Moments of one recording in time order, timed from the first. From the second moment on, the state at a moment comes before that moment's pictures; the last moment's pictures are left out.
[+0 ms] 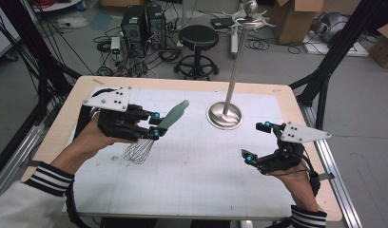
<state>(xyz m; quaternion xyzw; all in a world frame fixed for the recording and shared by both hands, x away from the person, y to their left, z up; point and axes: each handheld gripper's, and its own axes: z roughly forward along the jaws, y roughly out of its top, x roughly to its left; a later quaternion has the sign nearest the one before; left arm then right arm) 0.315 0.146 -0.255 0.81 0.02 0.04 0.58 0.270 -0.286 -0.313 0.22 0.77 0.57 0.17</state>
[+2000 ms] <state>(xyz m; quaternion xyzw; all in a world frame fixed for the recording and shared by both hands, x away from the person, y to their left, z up) 0.315 0.139 -0.260 0.81 0.02 0.05 0.59 0.320 -0.148 -0.222 0.03 0.83 0.55 0.02</state>
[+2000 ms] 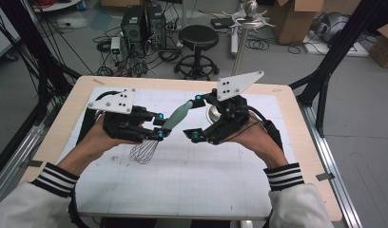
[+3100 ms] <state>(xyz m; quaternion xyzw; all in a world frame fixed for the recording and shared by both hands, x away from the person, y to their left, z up) 0.314 0.133 -0.261 0.80 0.02 0.05 0.60 0.323 -0.136 -0.222 0.04 0.81 0.58 -0.01</state>
